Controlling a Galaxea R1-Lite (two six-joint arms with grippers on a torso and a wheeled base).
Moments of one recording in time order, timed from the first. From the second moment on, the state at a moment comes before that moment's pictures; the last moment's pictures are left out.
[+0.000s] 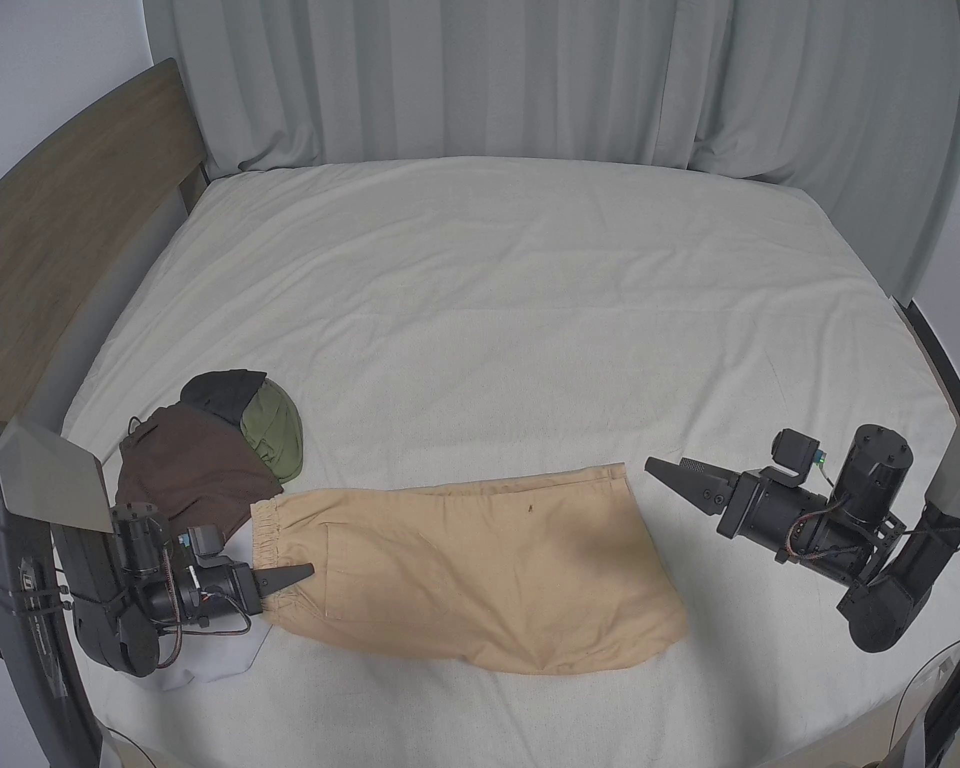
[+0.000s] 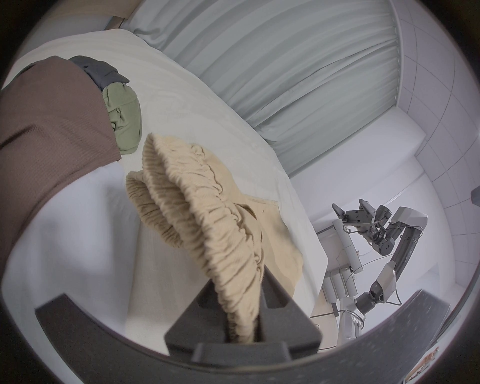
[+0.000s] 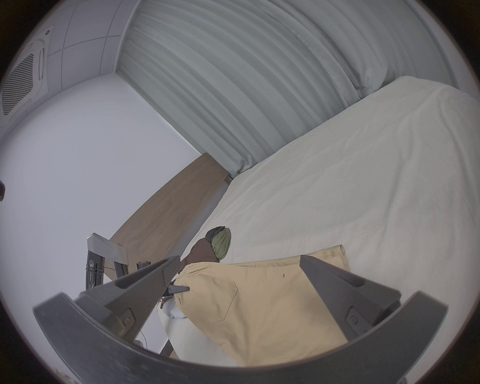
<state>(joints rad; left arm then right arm) 0.06 2.29 -0.28 -1.55 -0.89 -0.34 0.33 1.93 -0.33 -1.54 0.43 0.51</state>
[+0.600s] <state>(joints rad) 0.11 2.26 -0.26 -1.55 -0.96 -0.32 0.33 1.93 -0.33 -1.54 0.43 0.51</state>
